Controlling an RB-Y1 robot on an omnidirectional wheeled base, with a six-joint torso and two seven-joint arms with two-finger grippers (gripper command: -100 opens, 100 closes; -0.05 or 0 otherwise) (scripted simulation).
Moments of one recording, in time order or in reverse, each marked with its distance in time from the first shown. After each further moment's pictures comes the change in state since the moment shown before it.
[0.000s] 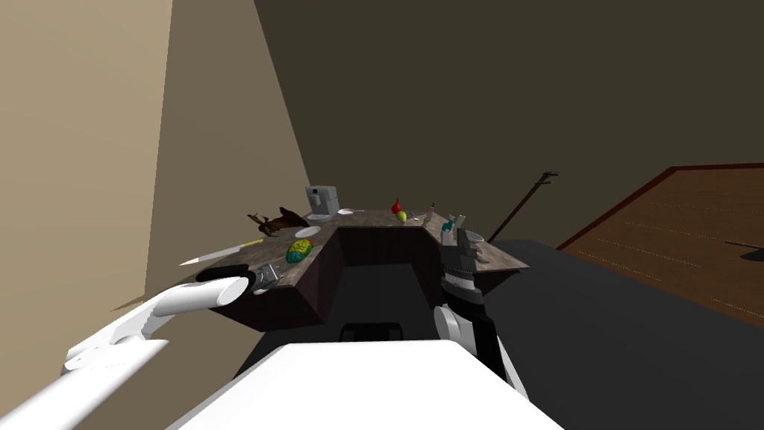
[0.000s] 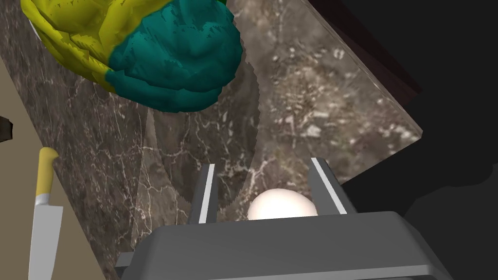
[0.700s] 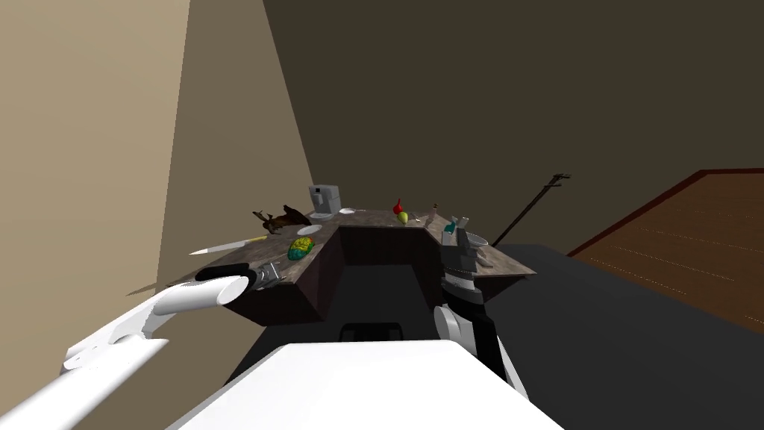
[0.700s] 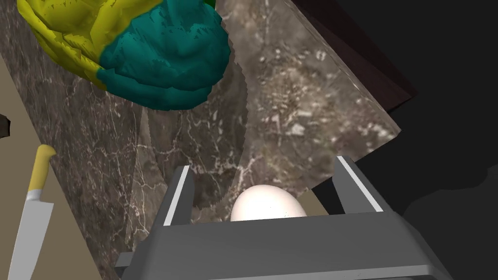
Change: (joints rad) left arm 0.000 0.002 0.004 -0.017 0.012 -0.002 -0.020; right arm 0.000 0.000 0.000 0.000 0.000 0.000 0.000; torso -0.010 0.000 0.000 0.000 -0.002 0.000
